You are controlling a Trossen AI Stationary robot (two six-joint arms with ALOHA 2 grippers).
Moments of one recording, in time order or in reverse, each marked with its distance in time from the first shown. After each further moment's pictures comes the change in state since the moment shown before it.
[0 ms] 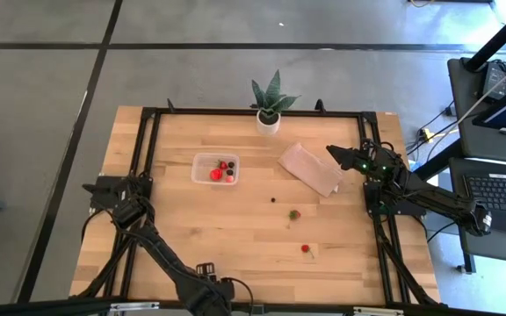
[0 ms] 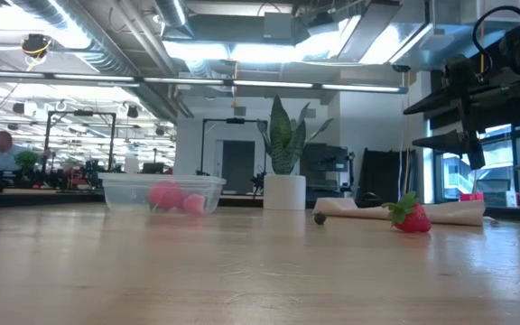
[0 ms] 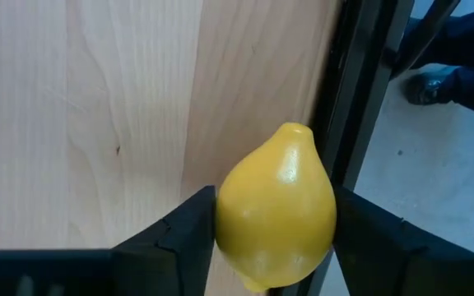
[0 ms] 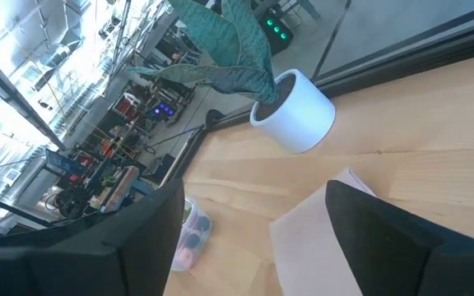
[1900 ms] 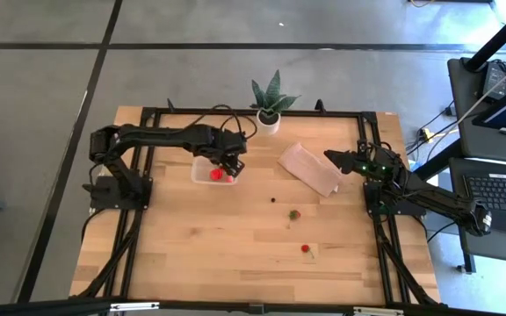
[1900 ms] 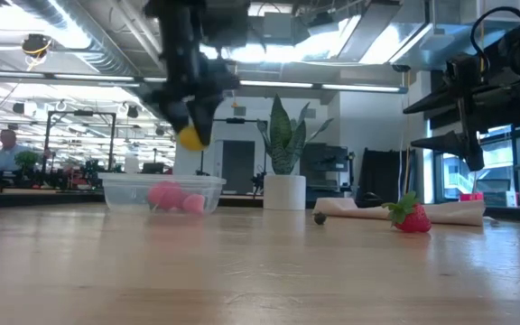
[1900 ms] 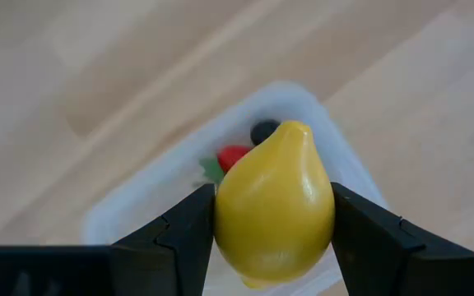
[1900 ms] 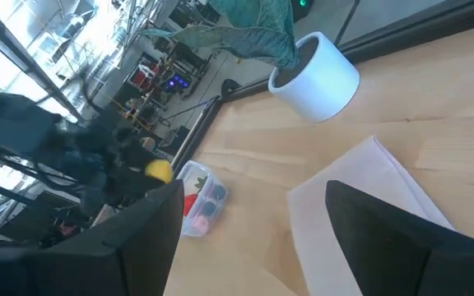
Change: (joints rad) left arm 1.017 -0.579 -0.484 -0.003 -0.228 0.308; right arm 0.000 0.000 0.000 -0.019 -0.113 0.009
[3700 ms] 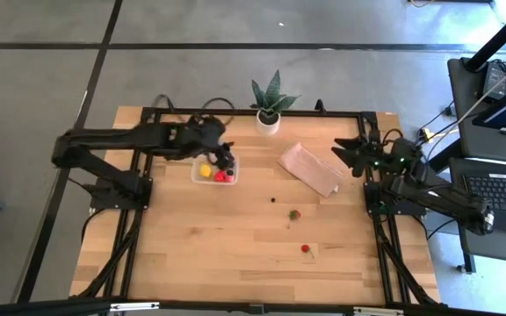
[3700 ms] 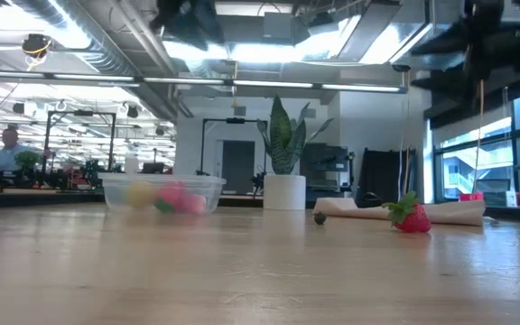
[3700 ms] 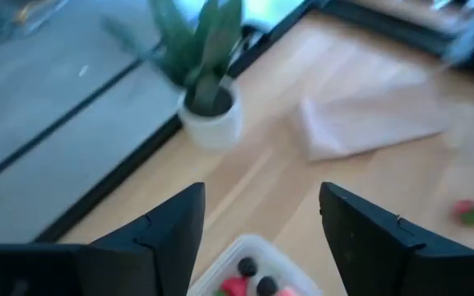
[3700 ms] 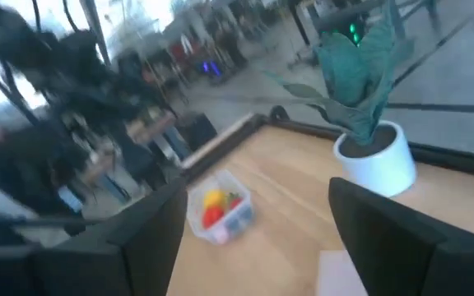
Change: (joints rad) left arm -0.154 -0.350 0.026 0.187 -0.301 0.308; right arm 0.001 0.051 0.295 -0.147 -0.099 -0.377
